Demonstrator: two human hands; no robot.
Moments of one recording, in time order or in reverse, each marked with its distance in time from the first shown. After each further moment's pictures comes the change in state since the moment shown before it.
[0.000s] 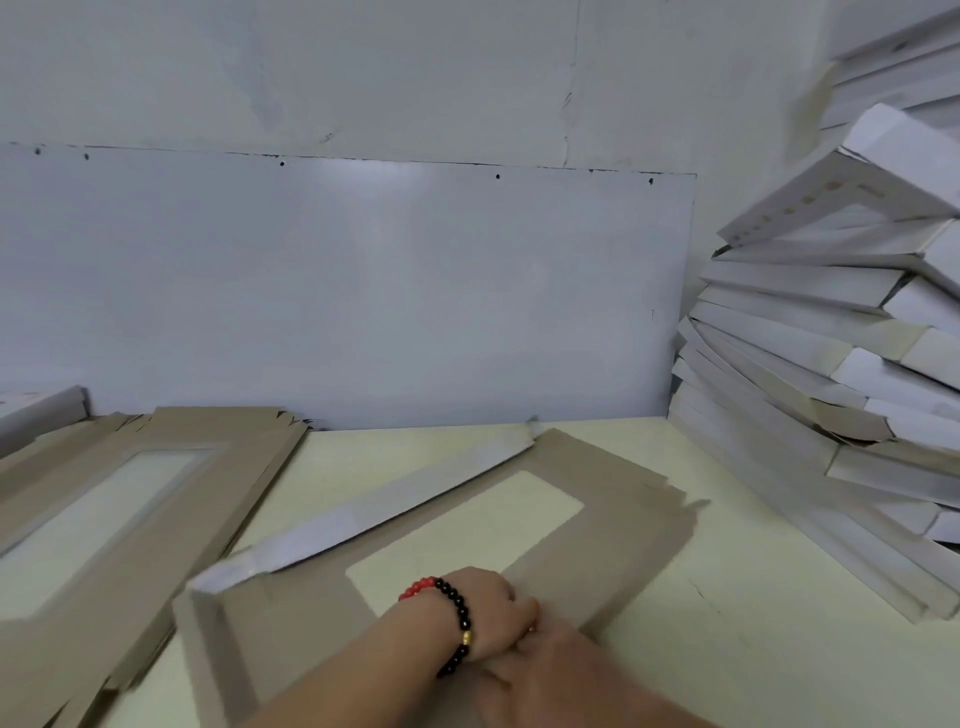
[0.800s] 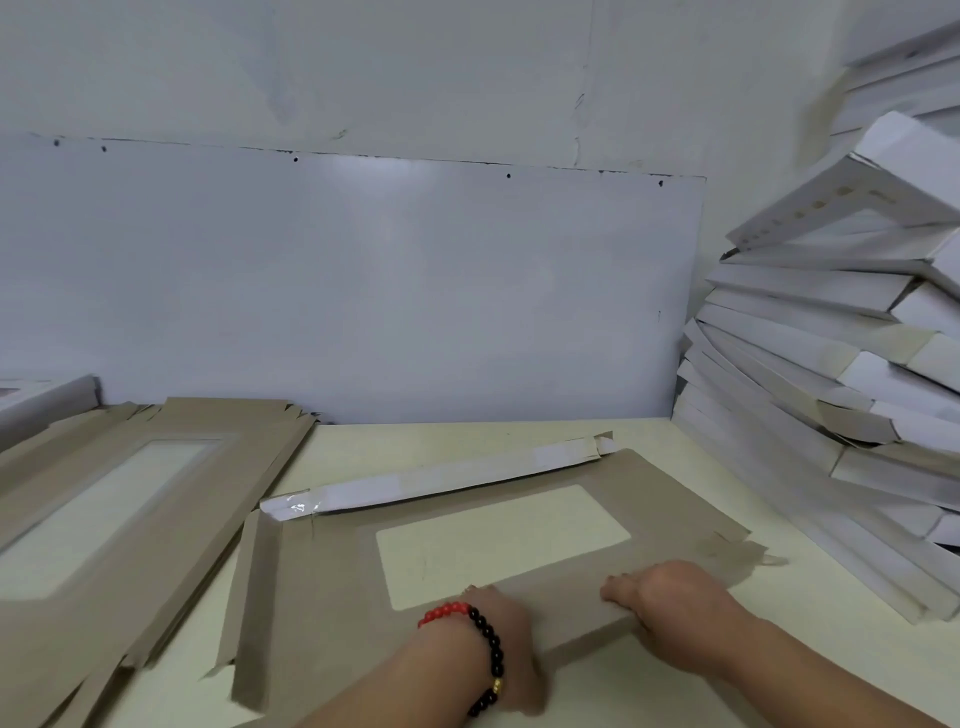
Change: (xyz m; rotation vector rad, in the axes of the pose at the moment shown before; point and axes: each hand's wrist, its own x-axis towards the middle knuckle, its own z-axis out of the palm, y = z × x) left_hand -0.022 0.016 0.016 0.330 0.000 0.021; right_hand -0.076 0.108 0.087 0.254 0.286 0.097
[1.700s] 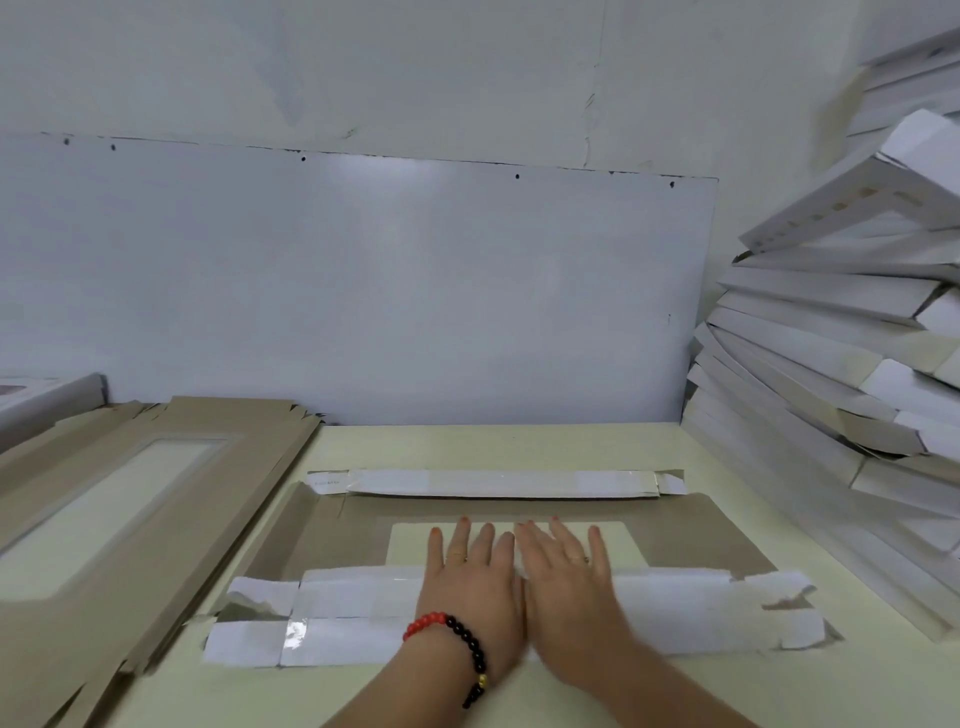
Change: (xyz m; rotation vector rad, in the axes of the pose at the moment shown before) left_hand 0.034 -0.025 0.023 -0.110 0.452 -0.094; right_hand 0.047 -0.094 -0.012 0.116 0.416 0.211
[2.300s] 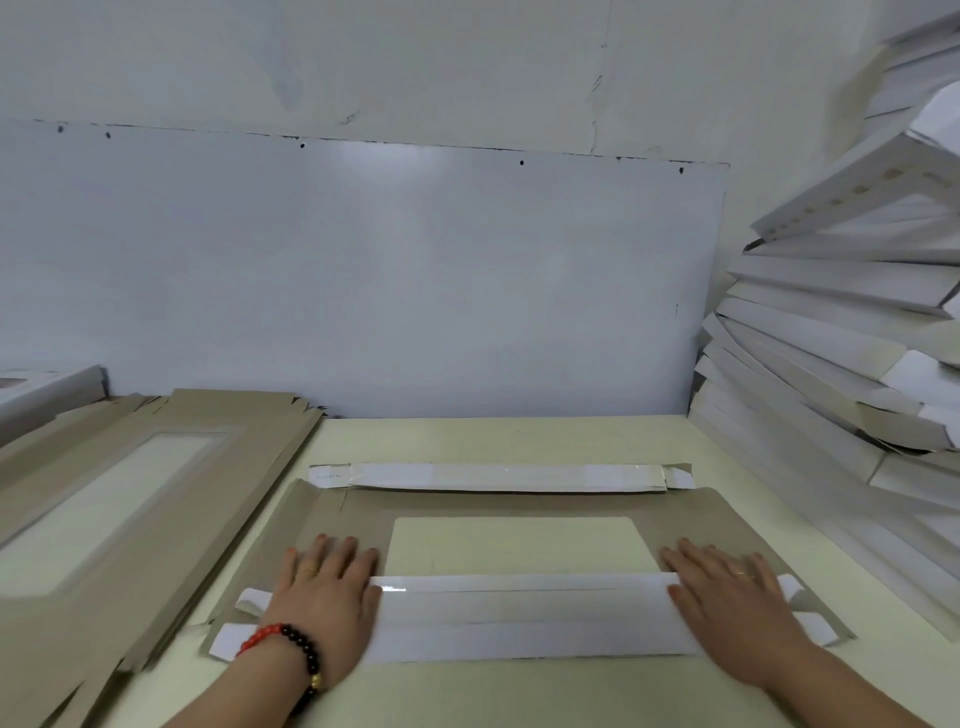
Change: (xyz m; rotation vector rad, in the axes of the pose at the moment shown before) left_hand -0.025 -0.137 0.022 0.071 -0.014 -0.224; right_hand -0.039 0.144 0.027 -0.001 -0.367 0.336
